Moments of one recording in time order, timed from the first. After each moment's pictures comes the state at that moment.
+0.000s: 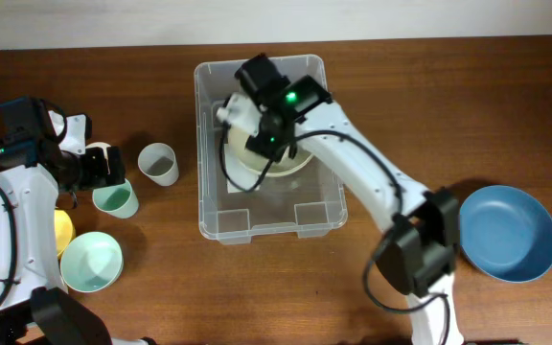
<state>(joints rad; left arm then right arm) 0.34 1.60 1.37 -0.98 0.12 0.18 0.59 2.13 2.09 -1.12 0.02 -0.48</state>
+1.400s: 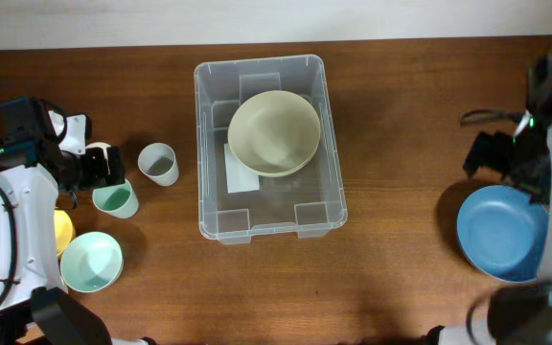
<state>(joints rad) 0.34 1.60 1.37 -0.98 0.12 0.18 -0.28 1.64 1.75 -1.64 0.10 0.28</state>
